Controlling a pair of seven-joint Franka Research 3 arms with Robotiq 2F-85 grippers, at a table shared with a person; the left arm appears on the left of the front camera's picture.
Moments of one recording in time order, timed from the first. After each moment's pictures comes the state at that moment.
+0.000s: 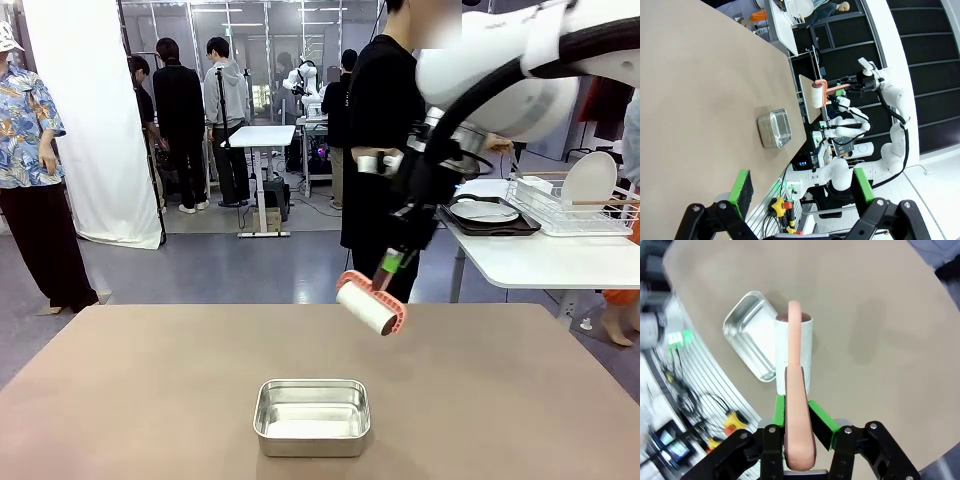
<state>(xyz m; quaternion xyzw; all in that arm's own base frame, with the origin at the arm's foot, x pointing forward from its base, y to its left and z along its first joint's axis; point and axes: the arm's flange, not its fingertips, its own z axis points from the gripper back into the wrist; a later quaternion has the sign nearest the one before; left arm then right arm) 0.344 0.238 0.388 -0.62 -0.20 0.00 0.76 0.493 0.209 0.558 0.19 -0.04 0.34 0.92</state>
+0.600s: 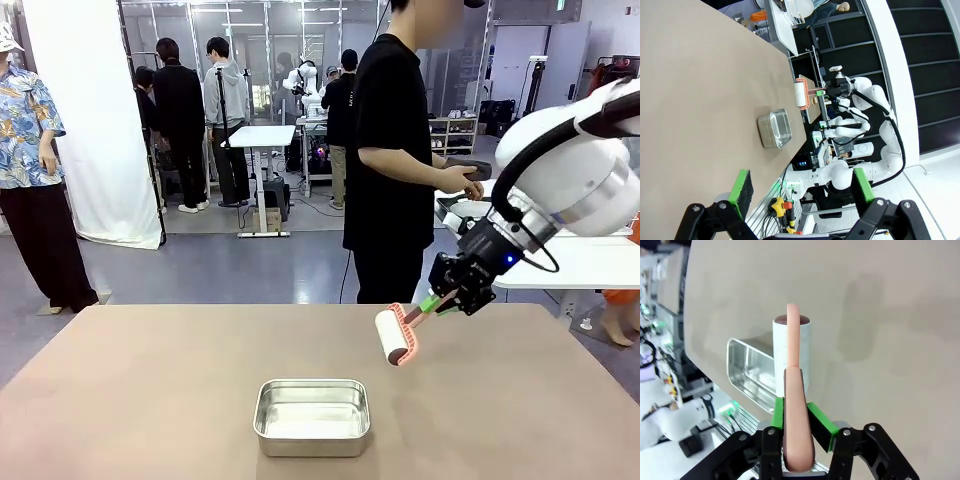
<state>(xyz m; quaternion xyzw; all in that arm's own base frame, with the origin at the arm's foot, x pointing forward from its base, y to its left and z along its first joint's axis) 0.344 0.238 0.388 -0.62 -0.20 0.00 0.76 0.493 0.113 0.443 0.34 -0.02 0.06 0.94</state>
